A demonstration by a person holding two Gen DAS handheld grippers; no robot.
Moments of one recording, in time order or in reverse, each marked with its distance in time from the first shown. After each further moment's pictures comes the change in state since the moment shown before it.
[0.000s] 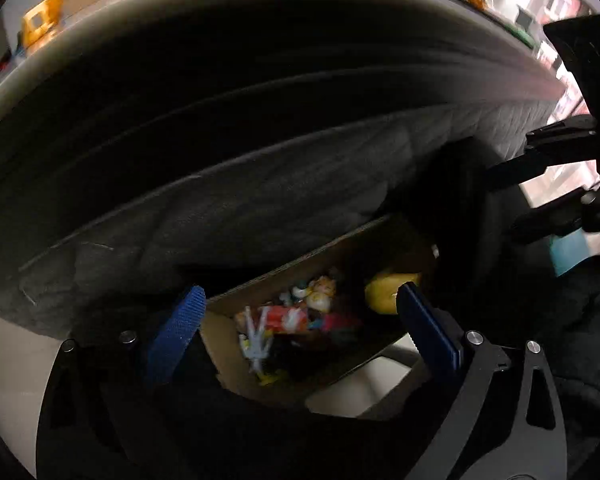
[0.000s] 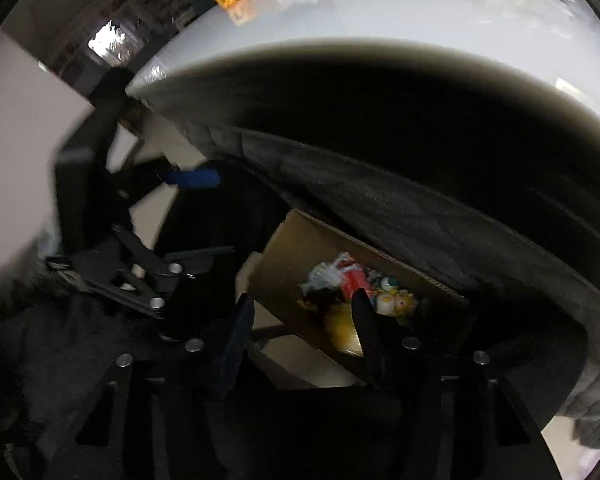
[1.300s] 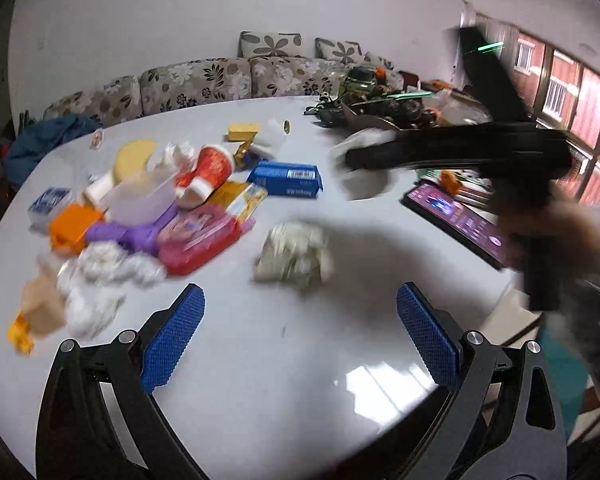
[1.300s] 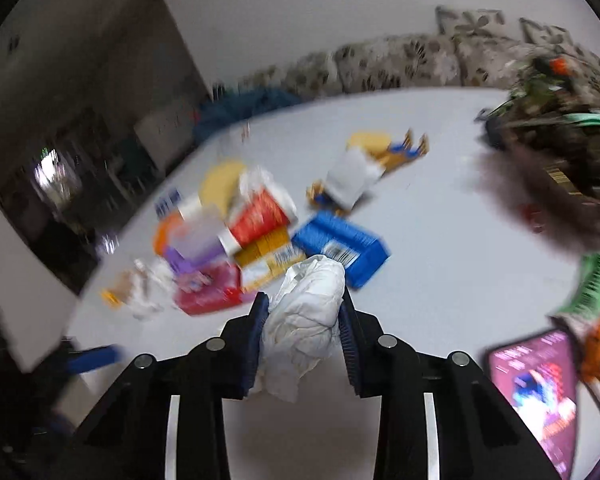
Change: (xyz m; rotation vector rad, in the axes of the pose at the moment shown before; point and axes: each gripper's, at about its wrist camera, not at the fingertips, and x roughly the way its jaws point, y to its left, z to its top) left arm -0.053 -0.044 0.199 0.067 -0.382 0.013; right arm -0.173 -0.110 0.127 0.204 -0.551 -0.262
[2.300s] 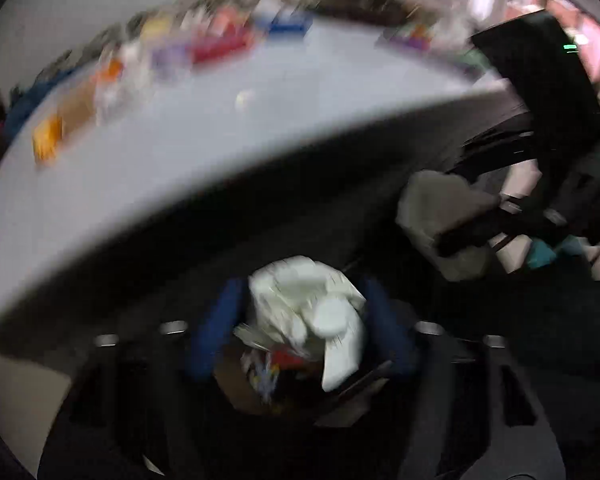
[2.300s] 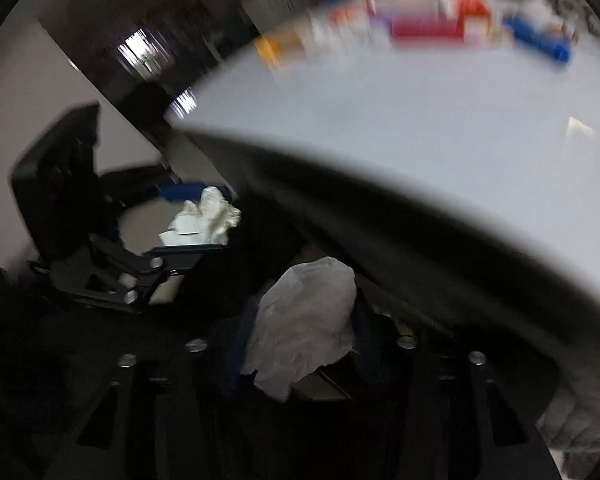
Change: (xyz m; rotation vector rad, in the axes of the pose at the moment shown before) left arm -0.058 -0.002 -0.180 0.059 0.301 0.014; right arm 0.048 0.099 -0.203 -0.309 0.543 0.243
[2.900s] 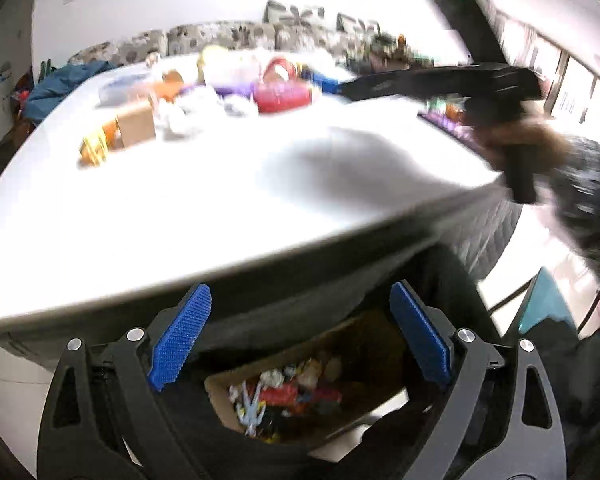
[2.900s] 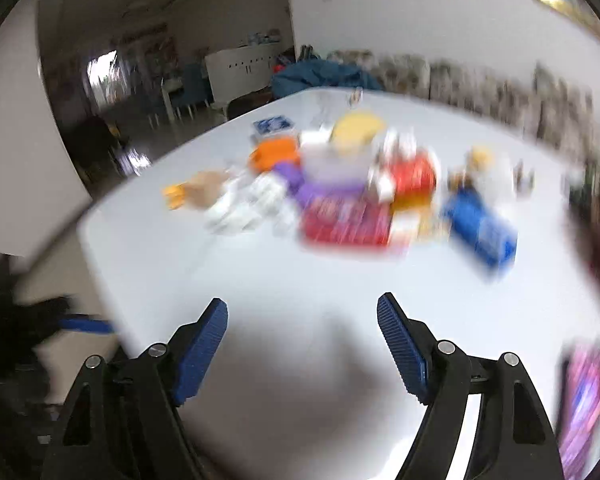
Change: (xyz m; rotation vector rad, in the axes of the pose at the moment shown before) left arm -0.050 0.044 0.024 -0.156 -0.227 -0.057; right arm -0.060 -0.021 0.171 -0.219 -0.325 -0.359
